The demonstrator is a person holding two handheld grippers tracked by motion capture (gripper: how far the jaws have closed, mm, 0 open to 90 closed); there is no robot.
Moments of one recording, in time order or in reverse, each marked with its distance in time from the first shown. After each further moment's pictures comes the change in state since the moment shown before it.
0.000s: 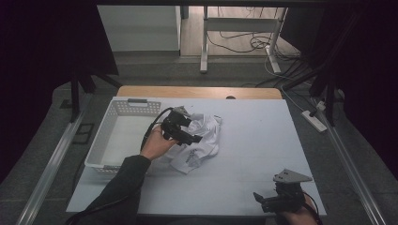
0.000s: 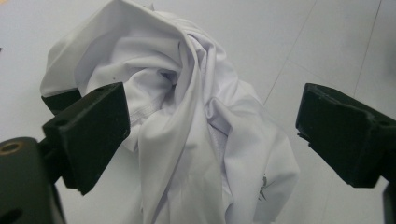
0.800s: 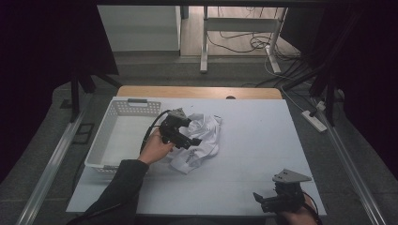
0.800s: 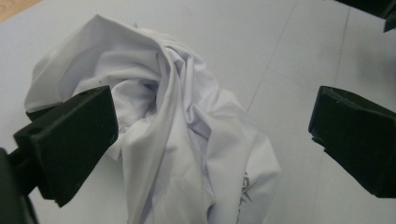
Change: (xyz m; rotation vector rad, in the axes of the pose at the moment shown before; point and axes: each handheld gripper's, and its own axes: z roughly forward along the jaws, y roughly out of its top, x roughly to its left) left arm -0.006 -0.010 -0.005 -0.093 -0.046 0.044; right arm 0.000 0.000 0.001 0.006 -0.003 -0.004
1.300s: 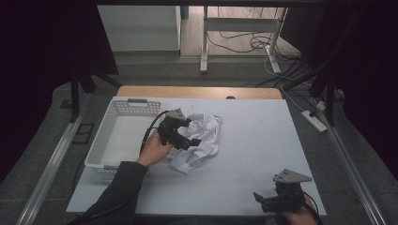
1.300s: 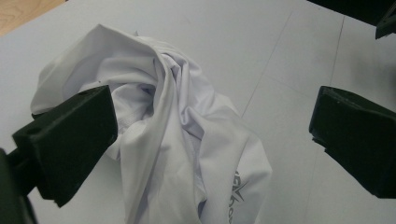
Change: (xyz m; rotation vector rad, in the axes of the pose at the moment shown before) left arm -0.006 -0.001 -0.008 -0.029 0.015 0.000; right arm 0.000 0.000 -0.001 -0.006 0.001 0.004
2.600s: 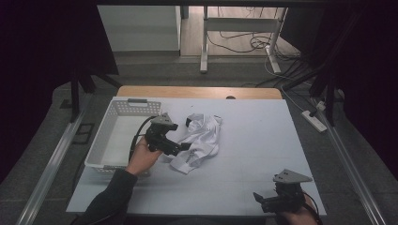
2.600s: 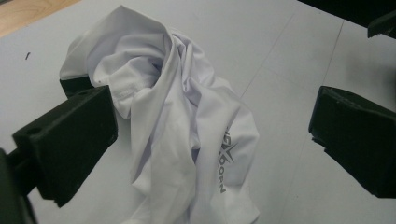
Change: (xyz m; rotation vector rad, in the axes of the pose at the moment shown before) left arm -0.012 -0.024 -0.033 -0.027 0.050 -0.035; right arm 0.001 0.000 -0.001 -0.007 0.001 -0.006
